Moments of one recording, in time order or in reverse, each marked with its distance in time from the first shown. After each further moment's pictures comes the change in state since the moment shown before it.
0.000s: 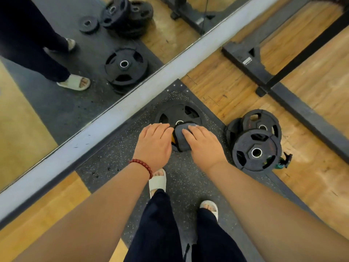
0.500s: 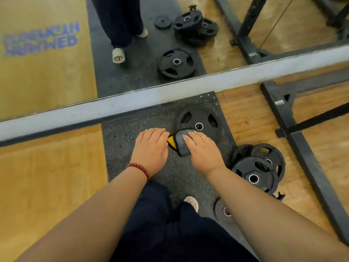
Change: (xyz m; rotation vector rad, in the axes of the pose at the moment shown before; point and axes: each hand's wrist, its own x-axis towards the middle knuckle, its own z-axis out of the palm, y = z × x) left_hand -0.154 0.084 -0.090 0.036 0.136 -0.485; right_hand -0.086 -0.057 -0.061 -0.038 -0.012 -0.478
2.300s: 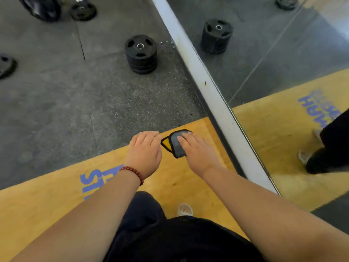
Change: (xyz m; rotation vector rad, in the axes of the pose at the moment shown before) left_hand -0.644 -0.781 -0.279 0.224 0.226 -1.453; right_hand 0.327 -1.117 0.185 -0.120 -0.334 -1.470
